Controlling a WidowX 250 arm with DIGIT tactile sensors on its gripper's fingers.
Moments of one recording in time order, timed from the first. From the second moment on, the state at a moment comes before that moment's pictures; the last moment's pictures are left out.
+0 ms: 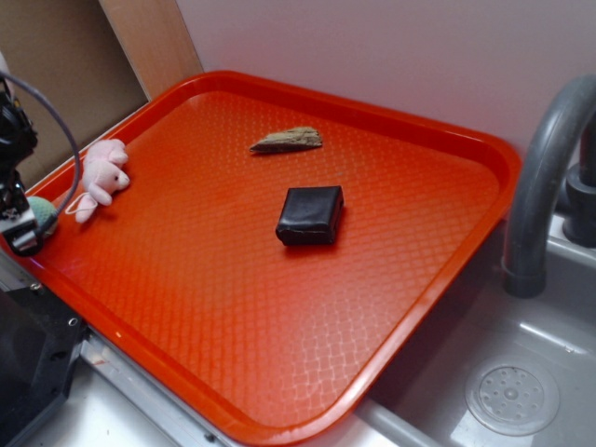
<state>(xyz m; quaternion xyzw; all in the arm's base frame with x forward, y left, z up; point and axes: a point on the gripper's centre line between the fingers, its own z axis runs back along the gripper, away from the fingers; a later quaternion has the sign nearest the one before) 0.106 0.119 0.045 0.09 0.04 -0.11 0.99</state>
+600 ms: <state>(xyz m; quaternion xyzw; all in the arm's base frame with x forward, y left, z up) 0.109 0.131 0.035 0.15 0.05 -0.01 0.99</state>
